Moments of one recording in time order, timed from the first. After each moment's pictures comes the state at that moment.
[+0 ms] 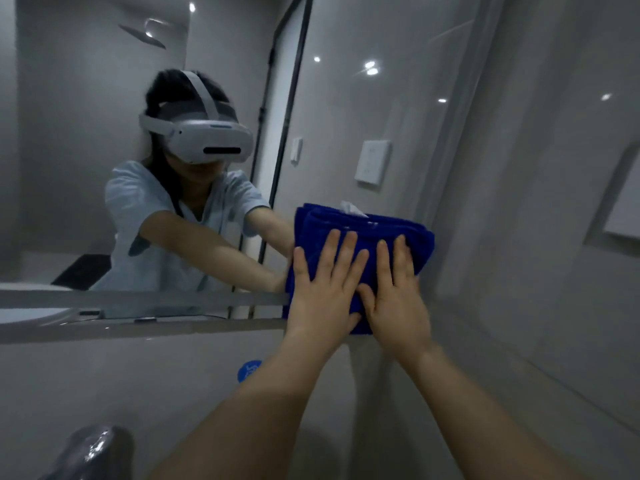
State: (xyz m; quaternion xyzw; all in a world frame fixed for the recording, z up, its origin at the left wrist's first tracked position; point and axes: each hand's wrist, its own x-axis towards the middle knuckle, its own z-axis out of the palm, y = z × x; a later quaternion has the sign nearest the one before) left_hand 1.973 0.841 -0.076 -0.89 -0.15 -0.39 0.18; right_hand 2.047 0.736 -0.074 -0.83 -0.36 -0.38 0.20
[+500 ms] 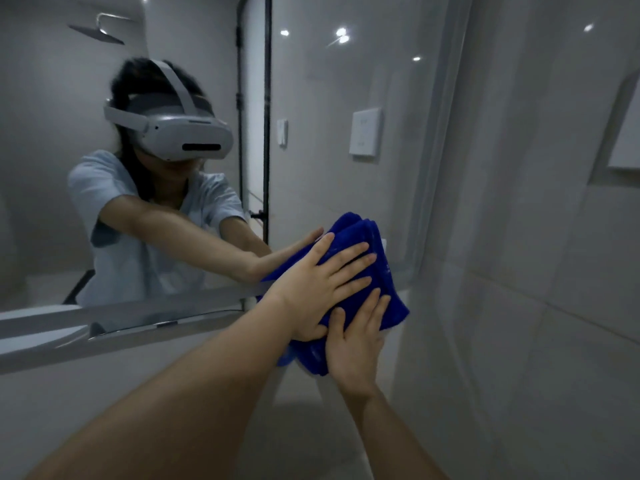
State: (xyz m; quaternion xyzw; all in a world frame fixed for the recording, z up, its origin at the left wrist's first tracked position) left_hand 1.930 0.894 -0.059 -0.89 0.16 -0.19 0.38; right_hand 1.960 0.808 -0.153 -0.83 -0.12 -0.15 0.52
